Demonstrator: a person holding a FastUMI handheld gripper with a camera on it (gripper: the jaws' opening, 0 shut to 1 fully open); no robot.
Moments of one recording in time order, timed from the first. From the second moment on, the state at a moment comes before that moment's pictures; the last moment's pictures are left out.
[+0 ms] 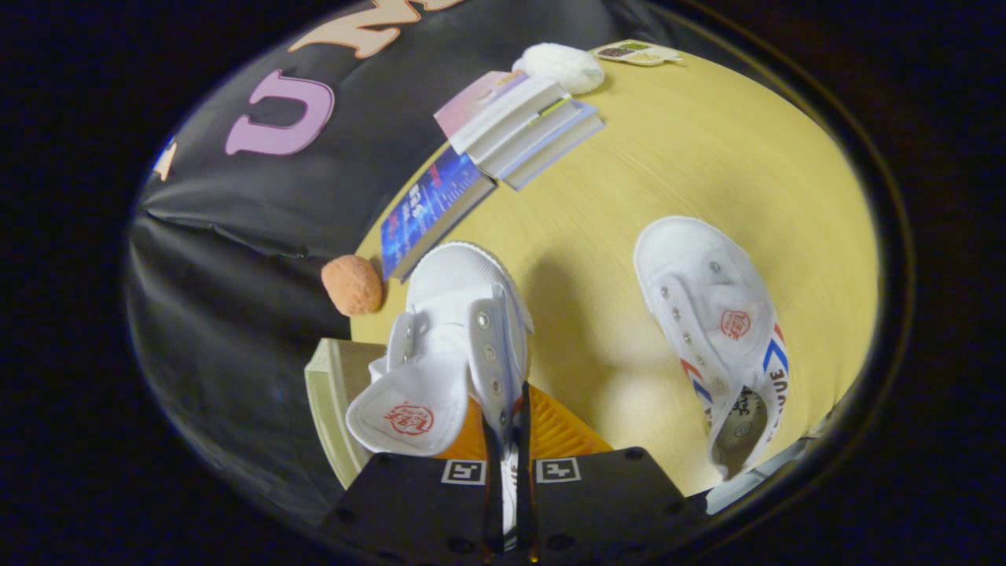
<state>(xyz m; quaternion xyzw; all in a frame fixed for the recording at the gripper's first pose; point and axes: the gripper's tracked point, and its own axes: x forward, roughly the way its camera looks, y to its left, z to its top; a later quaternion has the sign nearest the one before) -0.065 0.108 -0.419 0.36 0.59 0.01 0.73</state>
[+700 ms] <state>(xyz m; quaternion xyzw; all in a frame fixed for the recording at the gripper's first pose) -0.035 0.287 -0.302 0.37 0.54 0.14 0.74</state>
